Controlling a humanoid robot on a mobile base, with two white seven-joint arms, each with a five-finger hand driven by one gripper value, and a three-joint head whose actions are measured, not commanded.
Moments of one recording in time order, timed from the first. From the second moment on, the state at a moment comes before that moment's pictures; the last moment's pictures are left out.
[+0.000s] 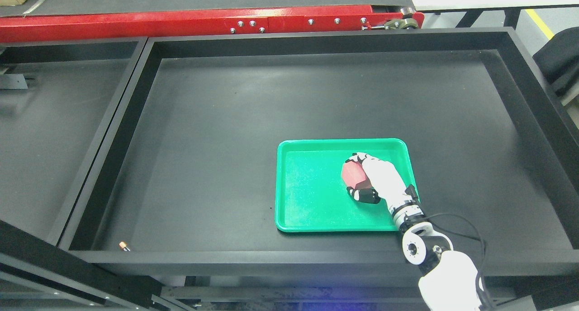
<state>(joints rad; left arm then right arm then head) 0.00 0.00 -0.08 0.00 0.13 0.01 0.18 -0.14 0.00 0.20 -1.27 1.03 -0.16 0.04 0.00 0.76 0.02</state>
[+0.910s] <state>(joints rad) 0.00 0.00 -0.08 0.00 0.13 0.01 0.18 -0.02 0.00 0.15 -1.44 0.99 -0.36 -0.41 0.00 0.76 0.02</state>
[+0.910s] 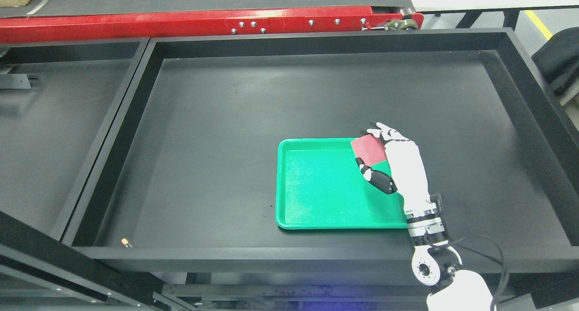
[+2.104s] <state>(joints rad) 0.00 0.00 -0.08 0.00 0.13 0.01 0.18 0.08 0.00 0.11 -1.57 0.92 -0.36 -0.50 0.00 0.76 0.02</state>
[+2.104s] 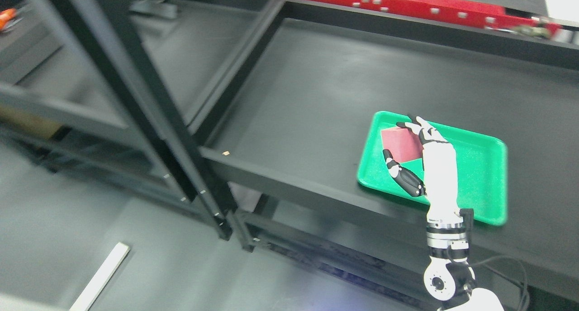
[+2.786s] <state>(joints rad) 0.00 0.00 -0.08 0.00 0.13 0.01 0.18 0.11 0.00 0.10 -1.60 0.91 -0.36 -0.51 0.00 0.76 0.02</state>
